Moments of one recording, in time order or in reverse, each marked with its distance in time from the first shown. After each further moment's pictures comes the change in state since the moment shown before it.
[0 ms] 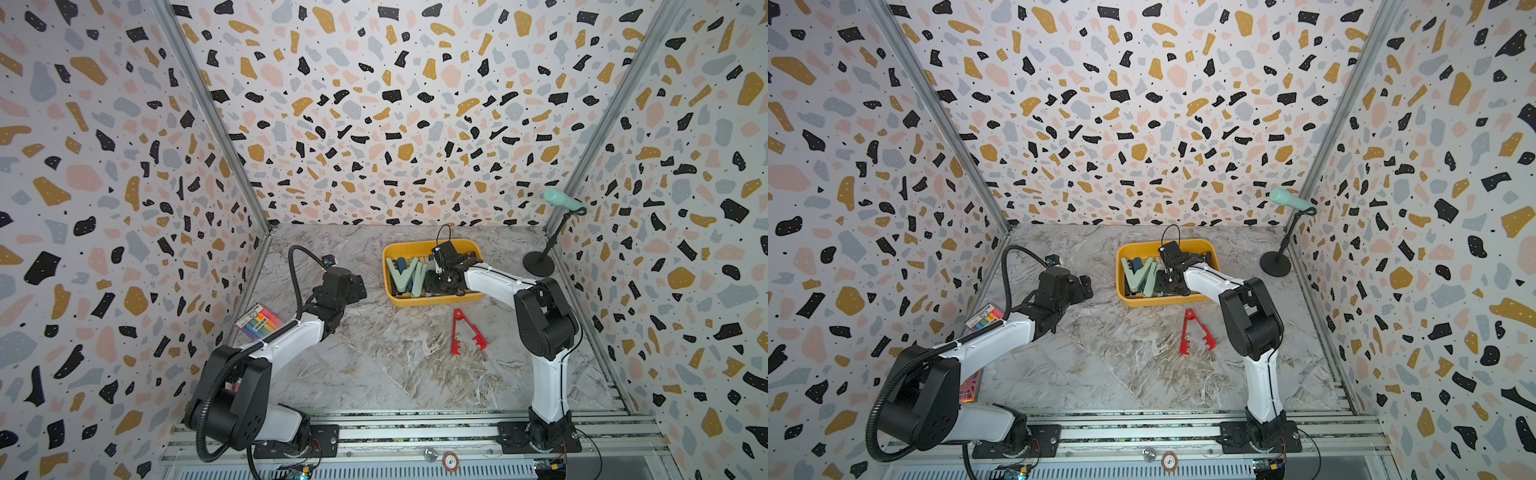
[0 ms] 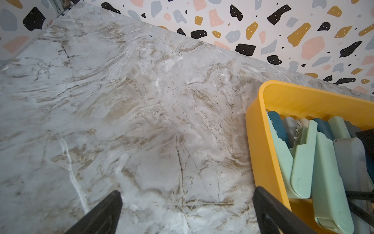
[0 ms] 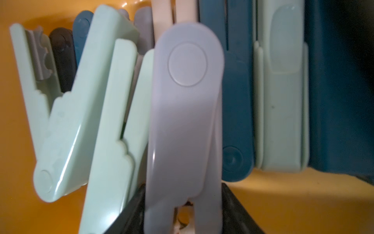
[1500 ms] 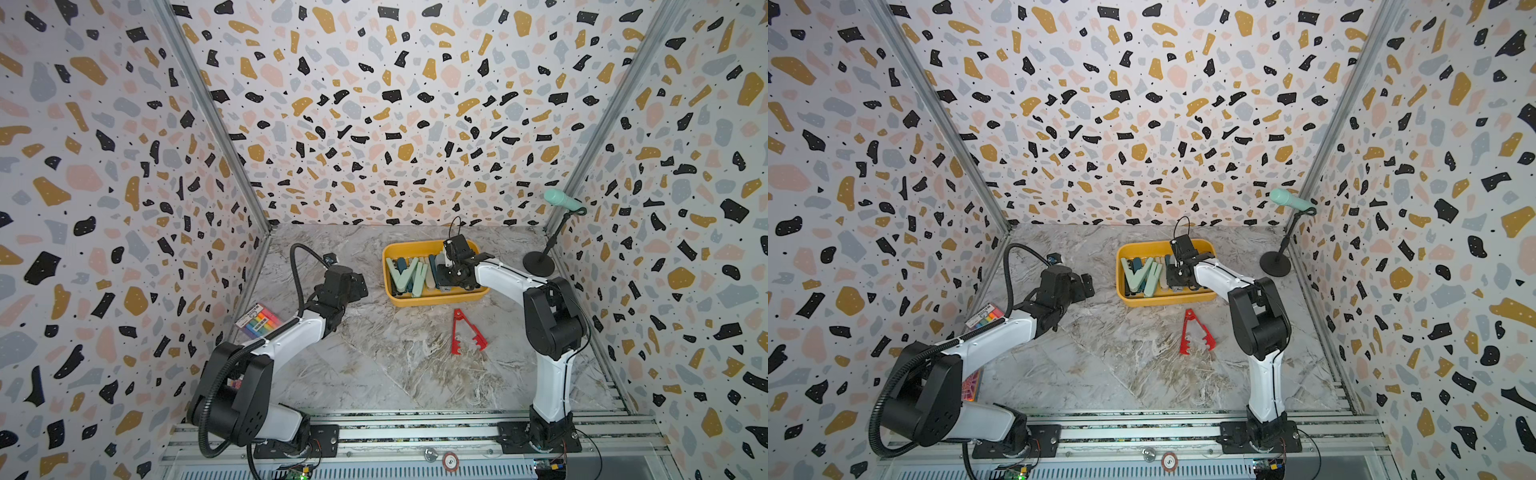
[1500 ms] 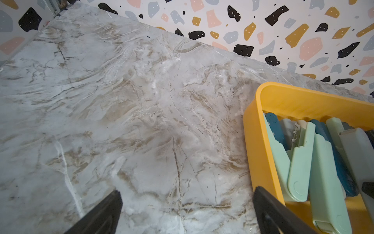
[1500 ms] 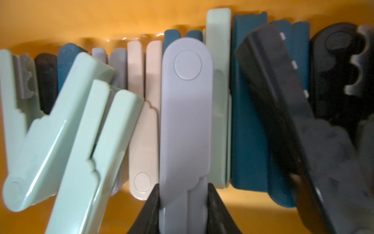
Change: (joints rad) left arm -0.005 0.018 0.023 -0.004 0.001 -0.003; right arm -0.053 -0.034 0.005 0.003 0.038 -0.161
